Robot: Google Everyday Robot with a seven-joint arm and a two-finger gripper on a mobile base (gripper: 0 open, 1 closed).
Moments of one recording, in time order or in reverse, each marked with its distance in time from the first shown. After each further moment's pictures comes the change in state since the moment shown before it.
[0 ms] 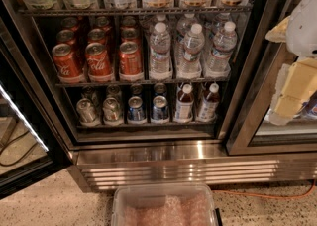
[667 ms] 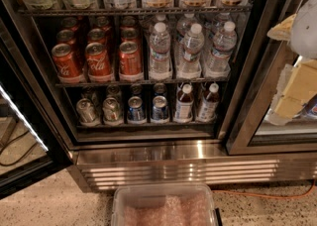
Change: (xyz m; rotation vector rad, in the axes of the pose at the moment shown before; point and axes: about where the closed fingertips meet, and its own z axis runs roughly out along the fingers) arm -0.005 0.000 -0.002 0.030 -0.057 -0.002
